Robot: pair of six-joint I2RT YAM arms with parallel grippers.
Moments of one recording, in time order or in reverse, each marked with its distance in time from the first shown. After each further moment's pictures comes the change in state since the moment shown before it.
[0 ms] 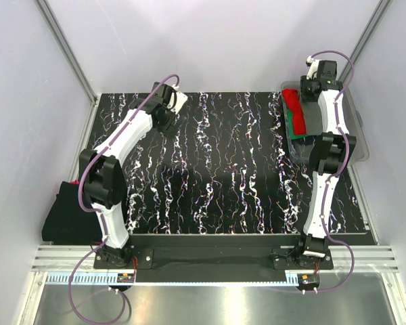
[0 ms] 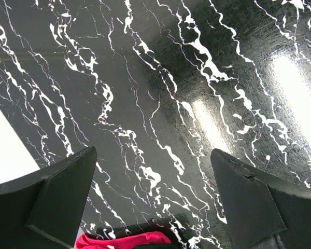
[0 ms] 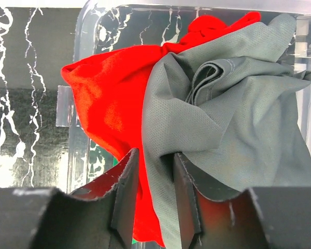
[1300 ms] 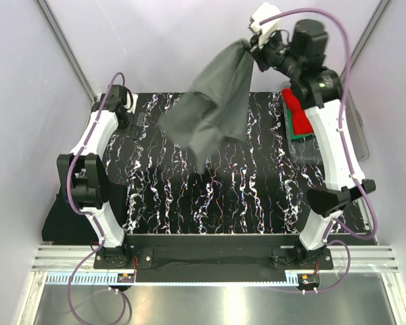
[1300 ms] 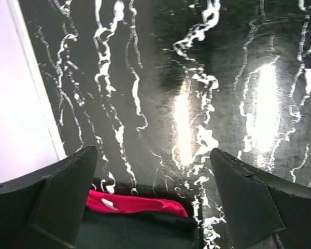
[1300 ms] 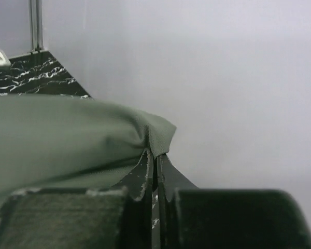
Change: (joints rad) left arm 0.314 -0.056 -0.109 -0.026 -0.002 -0.146; right arm 0.521 -0.723 -0.086 0.077 -0.169 -0.334
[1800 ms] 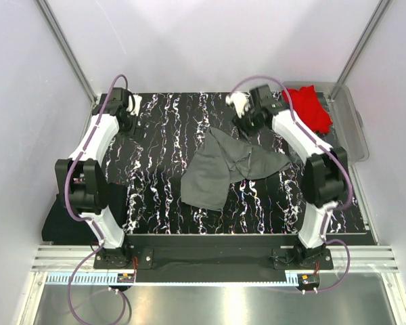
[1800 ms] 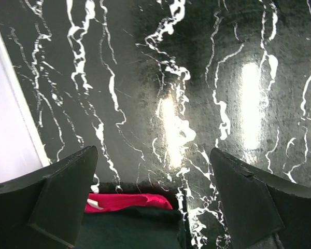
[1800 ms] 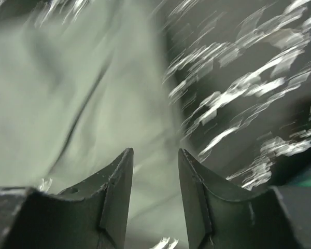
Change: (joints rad) left arm -0.011 -0.065 -0.059 0.006 0.074 -0.015; right arm -0.019 0.175 -0.651 -0.030 0.103 0.037
